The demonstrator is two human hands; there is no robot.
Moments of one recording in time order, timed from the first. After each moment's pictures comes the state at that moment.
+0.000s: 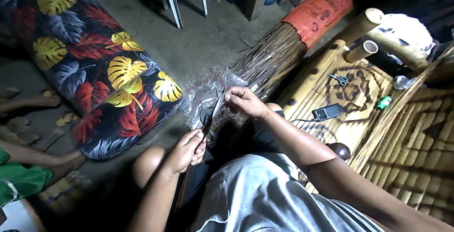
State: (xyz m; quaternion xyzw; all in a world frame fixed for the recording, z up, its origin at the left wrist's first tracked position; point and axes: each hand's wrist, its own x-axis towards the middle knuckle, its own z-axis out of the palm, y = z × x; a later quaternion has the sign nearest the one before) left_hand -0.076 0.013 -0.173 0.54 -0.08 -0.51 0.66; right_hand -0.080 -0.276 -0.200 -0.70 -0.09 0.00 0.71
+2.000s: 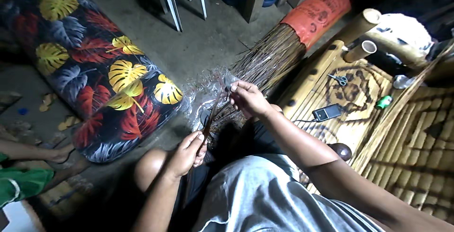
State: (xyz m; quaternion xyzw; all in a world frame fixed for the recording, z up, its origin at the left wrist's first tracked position) left_hand -0.081 0.011 -0.173 0.59 -0.08 -0.48 0.65; right_hand -0.082 -0.278 -0.188 -0.63 0.07 0.00 0.77
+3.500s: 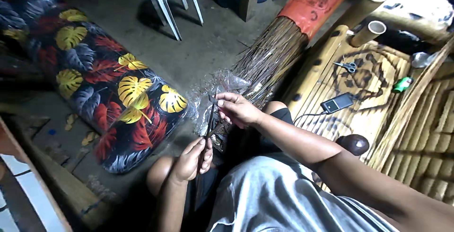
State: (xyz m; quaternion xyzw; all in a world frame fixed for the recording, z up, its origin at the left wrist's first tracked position) left_hand -0.072 0.017 -0.180 0.46 -0.10 -0.53 0.70; right_hand -0.084 -0.248 -0.189 -0.54 -0.01 0.05 0.84
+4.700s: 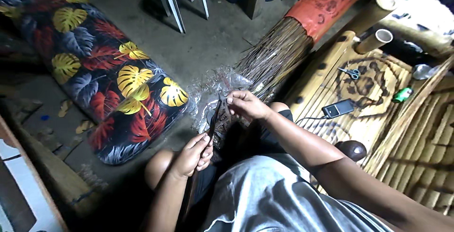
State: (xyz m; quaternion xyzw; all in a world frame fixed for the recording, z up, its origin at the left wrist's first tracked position) left_hand -0.073 0.014 -0.174 0.48 -0.07 -0.54 0.69; right_hand -0.080 -0.272 -0.206 -0.65 -0.07 0.04 0.75
